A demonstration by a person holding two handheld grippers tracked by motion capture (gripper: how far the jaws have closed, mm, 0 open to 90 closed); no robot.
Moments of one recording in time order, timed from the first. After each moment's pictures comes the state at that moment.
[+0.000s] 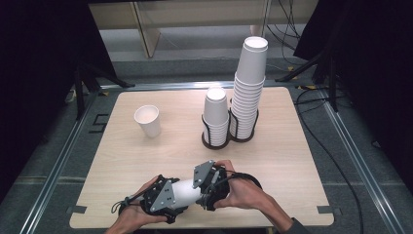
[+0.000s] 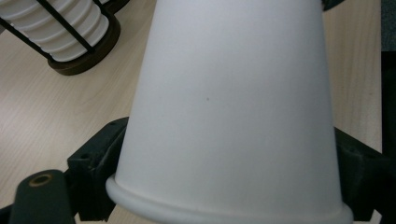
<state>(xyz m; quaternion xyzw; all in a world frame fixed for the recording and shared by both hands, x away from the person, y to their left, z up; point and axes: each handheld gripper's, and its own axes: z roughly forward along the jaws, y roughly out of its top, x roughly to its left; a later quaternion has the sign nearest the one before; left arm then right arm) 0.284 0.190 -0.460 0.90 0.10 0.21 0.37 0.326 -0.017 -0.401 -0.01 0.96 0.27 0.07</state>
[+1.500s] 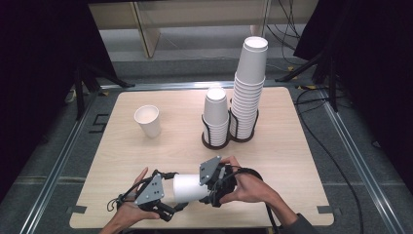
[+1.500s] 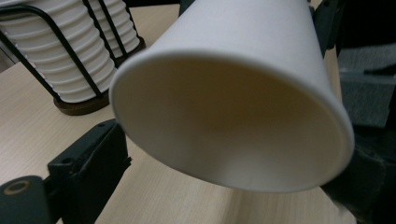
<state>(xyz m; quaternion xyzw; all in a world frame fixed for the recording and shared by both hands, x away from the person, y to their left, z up) 0.293 0.211 -0.452 0.82 0.14 0.16 0.52 0.339 -0.034 -0.399 -0.03 0.95 0.31 0.04</state>
